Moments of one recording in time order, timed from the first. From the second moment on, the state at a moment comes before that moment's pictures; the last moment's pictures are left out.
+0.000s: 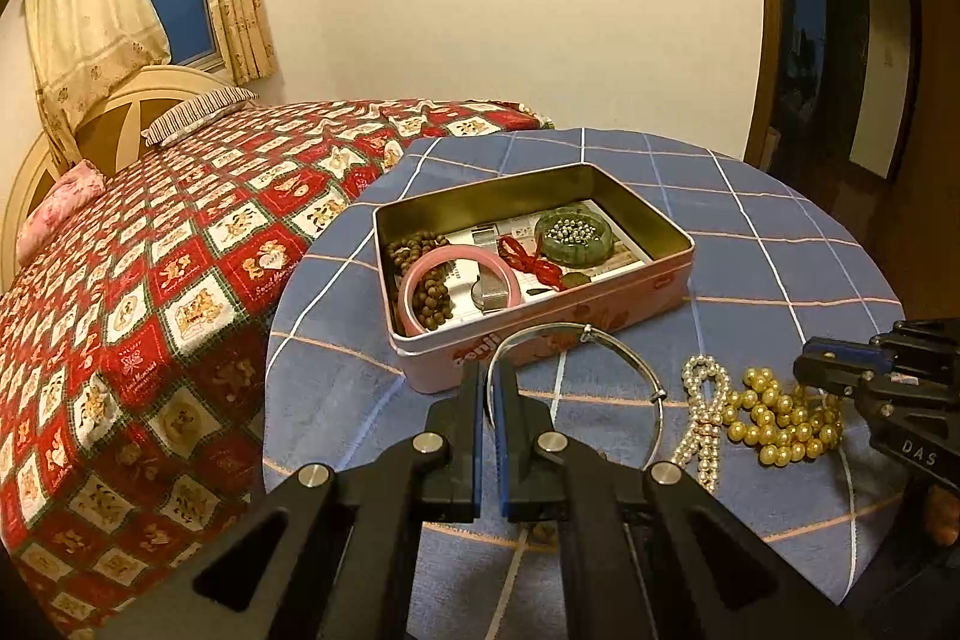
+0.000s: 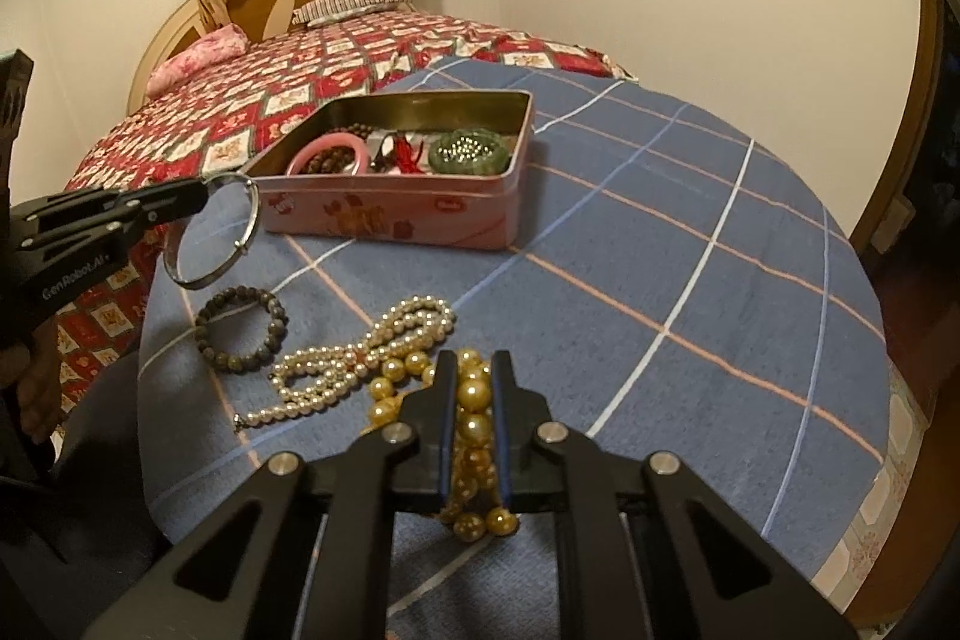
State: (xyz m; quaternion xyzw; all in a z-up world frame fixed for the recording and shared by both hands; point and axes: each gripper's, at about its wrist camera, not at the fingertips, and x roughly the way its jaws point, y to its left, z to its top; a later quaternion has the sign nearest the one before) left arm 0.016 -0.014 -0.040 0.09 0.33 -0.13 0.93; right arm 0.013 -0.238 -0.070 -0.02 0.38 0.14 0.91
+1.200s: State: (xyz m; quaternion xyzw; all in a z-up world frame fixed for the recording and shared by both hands) left arm 0.064 0.000 0.025 0.10 0.28 -0.11 0.95; right arm 0.053 -0.209 0.043 -0.07 0.27 0.16 0.95
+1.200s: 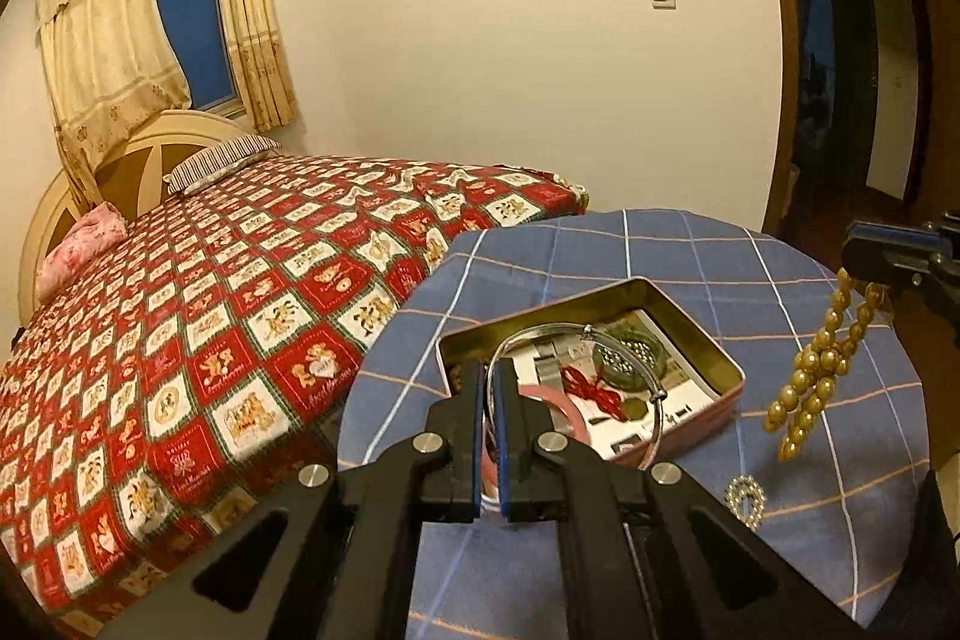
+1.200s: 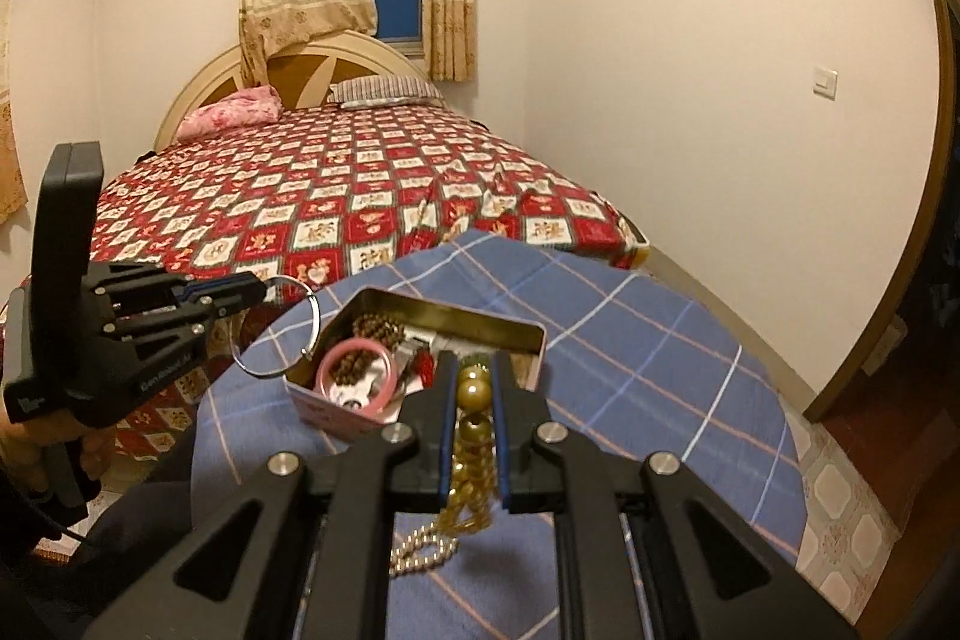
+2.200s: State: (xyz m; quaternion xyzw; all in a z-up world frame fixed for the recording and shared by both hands) left arm 0.127 -0.001 0.013 0.13 0.29 -0.08 0.94; right arm 0.128 -0.176 0.048 -0.08 0.28 0.17 0.94
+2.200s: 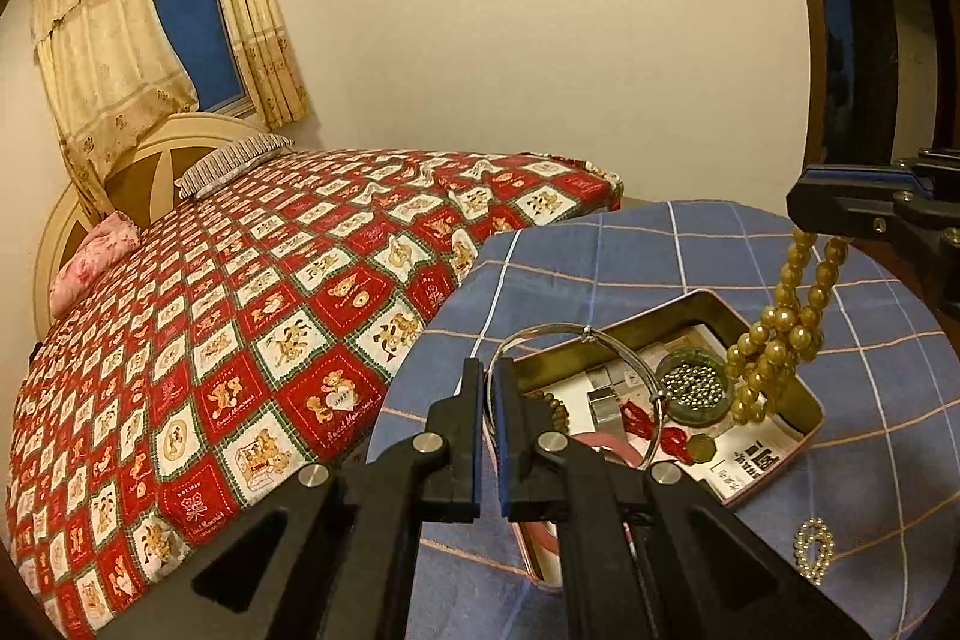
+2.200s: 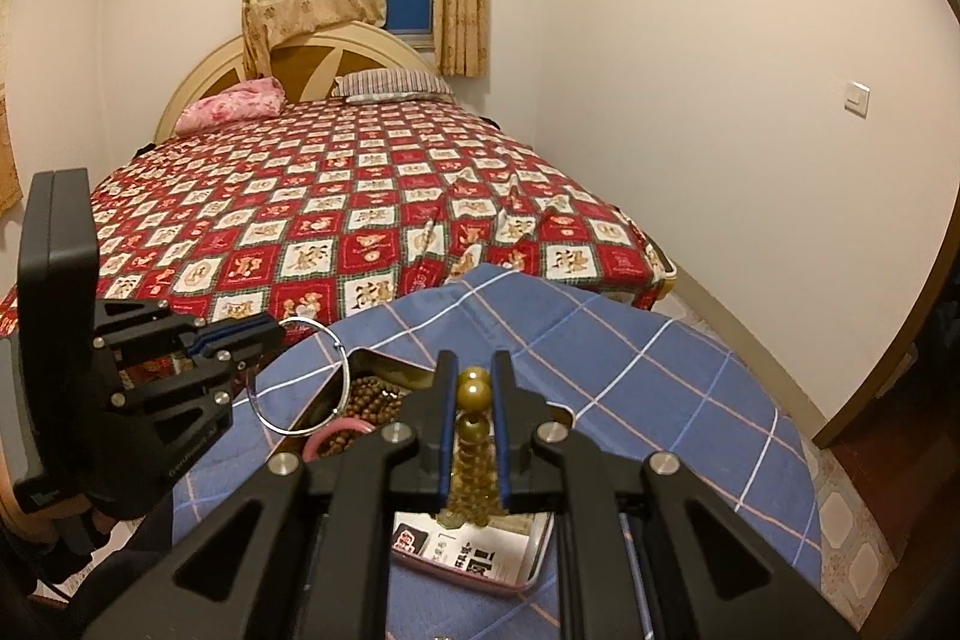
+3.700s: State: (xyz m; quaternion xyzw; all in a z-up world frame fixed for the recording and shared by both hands) left arm 0.171 -0.021 -0.059 0.16 0.36 -0.07 0.91; right arm 0.188 -0.175 -0.034 -0.08 0.36 0.13 0.92
